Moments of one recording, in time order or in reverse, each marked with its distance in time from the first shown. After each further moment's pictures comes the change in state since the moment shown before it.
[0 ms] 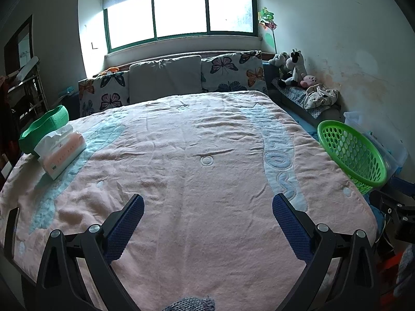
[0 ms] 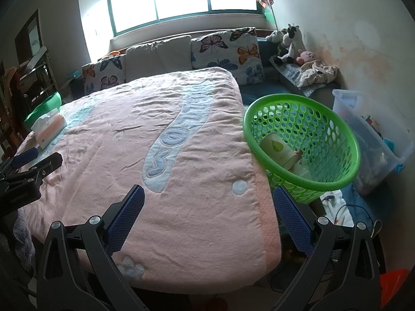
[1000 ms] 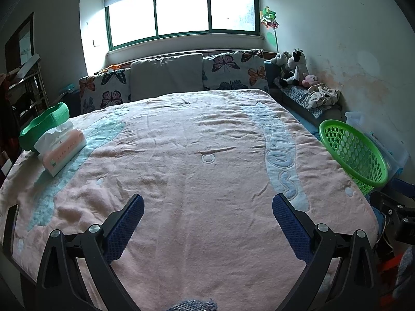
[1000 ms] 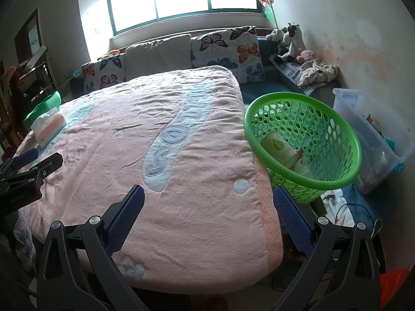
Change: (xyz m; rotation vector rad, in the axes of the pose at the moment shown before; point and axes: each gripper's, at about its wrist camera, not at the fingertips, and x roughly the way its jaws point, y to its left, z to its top) left arm 0.003 -0.001 -0.004 -0.008 0.009 0.004; right arm 0.003 0.000 -0.001 -0.002 0.007 0.002
